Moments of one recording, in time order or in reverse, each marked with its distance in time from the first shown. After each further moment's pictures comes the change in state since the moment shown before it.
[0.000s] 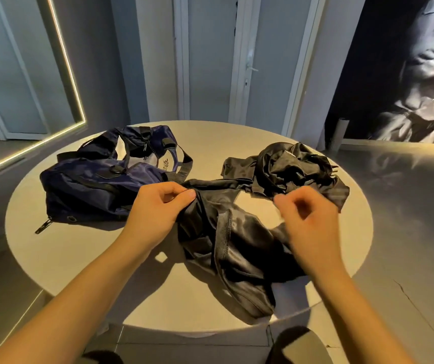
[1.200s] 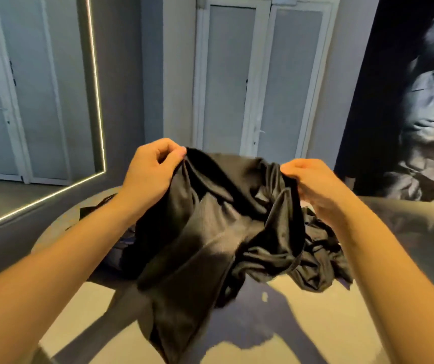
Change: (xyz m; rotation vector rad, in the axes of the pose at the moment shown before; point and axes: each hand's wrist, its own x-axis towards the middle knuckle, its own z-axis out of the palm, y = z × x) left_hand 0.101 0.108 -0.065 0.206 0.252 0.472; right_hand 0.174 -0.078 -0.001 0.187 -0.366 0.202
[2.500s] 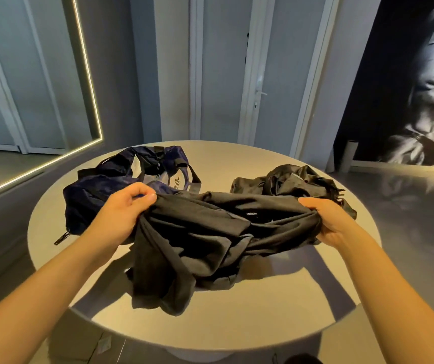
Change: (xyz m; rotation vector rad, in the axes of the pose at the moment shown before) left_hand -0.129 -0.047 -0.023 -0.234 -0.233 -0.633; right_hand -0.032 0.166 -0.025 0.391 0.148 0.570
